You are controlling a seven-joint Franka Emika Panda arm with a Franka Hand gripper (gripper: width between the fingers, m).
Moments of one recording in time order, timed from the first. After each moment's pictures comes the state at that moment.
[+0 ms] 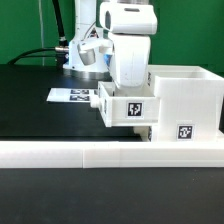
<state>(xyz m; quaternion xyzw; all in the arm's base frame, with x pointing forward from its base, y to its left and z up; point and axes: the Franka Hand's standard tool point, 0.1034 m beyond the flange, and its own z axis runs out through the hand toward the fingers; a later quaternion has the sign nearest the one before) 0.537 0.009 0.055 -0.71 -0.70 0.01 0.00</state>
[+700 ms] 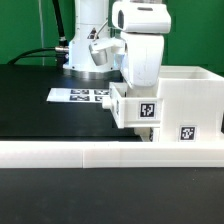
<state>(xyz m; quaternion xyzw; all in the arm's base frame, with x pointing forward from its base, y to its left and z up) 0.544 0.027 0.056 -0.70 -0.71 0.00 0.00</state>
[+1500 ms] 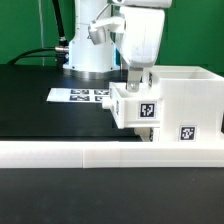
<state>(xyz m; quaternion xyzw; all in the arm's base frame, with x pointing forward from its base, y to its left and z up) 0.561 0.019 0.095 -0.71 -0.70 0.01 -0.02</state>
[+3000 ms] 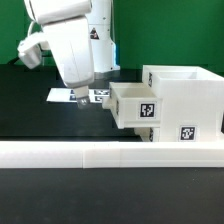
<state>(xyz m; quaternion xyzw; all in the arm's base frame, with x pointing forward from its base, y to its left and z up) 0.591 -0.047 0.067 -0.67 -0.74 -0.07 0.10</state>
